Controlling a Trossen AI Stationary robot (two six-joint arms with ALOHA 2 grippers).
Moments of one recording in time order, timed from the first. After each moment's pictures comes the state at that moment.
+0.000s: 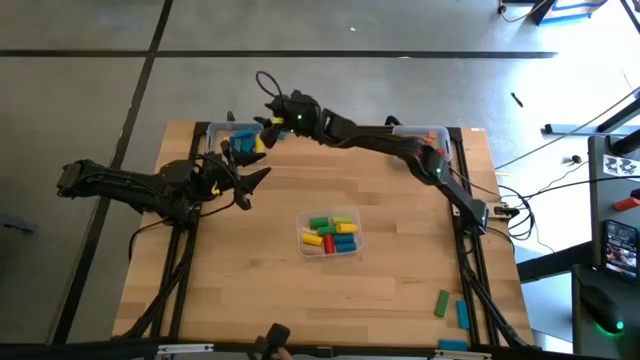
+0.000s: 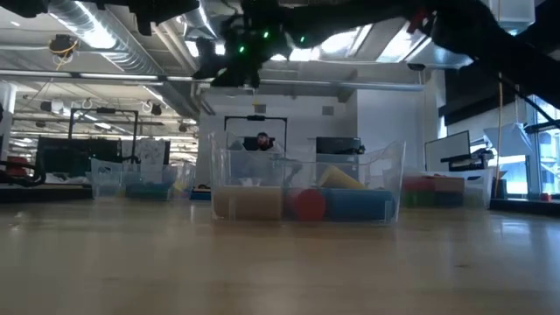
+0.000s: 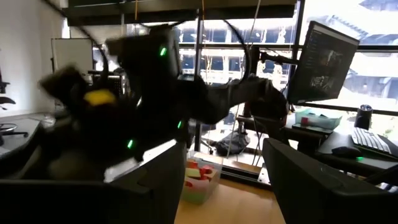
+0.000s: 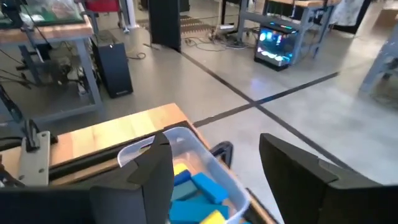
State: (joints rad) left arm -0.07 0.72 0.48 0.45 -0.49 0.03; right arm -0.32 2.37 2.28 -0.11 0.17 0.03
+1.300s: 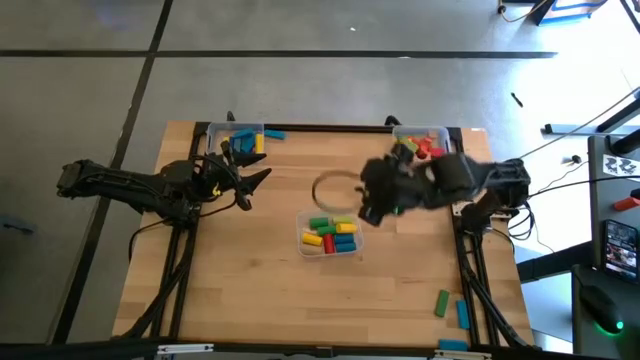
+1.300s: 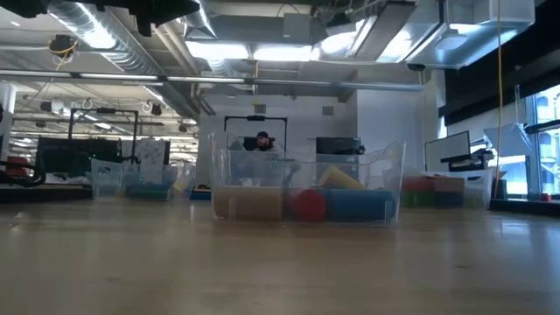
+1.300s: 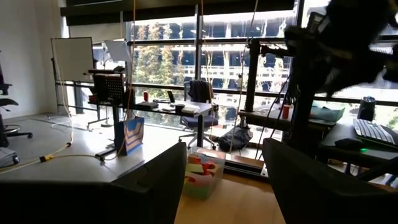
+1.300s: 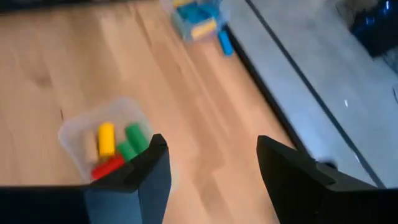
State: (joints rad) left arm -0.07 0.72 0.48 0.43 -0.49 0.05; right arm 0.28 1.75 2.22 -1.52 0.62 0.50
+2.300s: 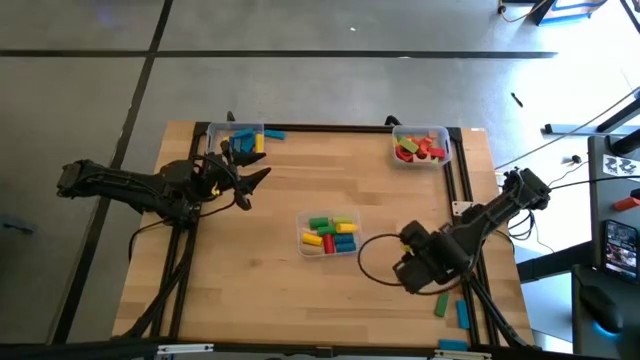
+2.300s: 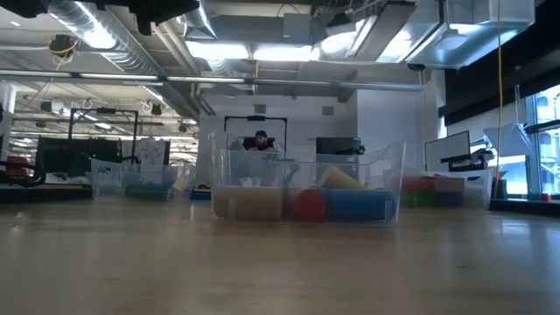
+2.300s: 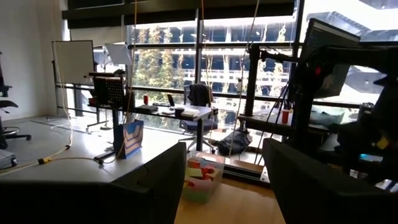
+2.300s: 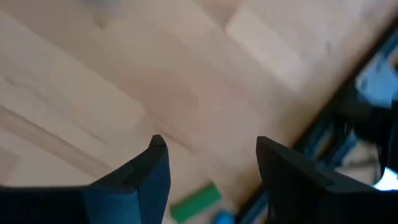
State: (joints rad) left arm -0.07 0.72 0.48 0.45 -0.49 0.05; right arm 0.65 1.60 1.49 -1.57 0.11 1.55
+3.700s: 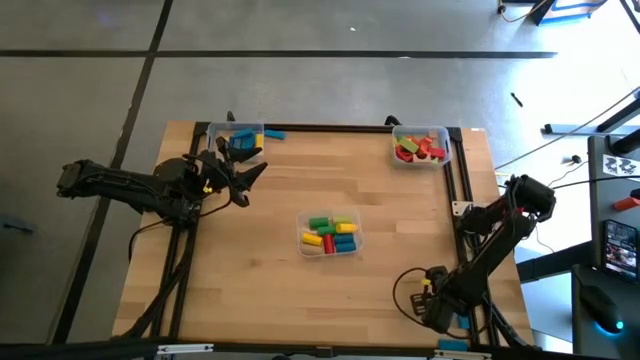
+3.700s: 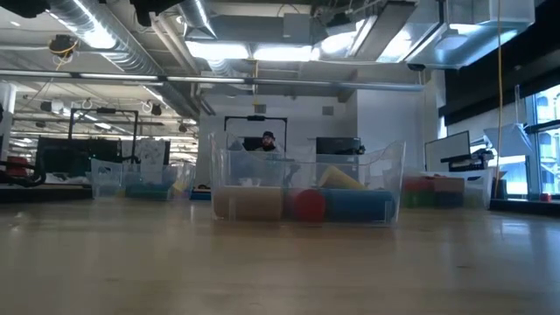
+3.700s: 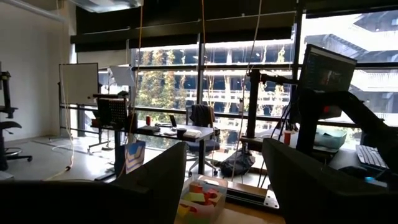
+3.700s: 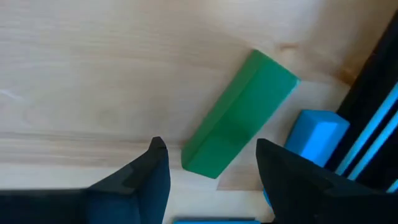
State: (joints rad) left arm -0.07 0.72 0.48 0.56 -0.49 0.11; right arm 0.99 1.63 0.90 -0.75 -0.28 2.40
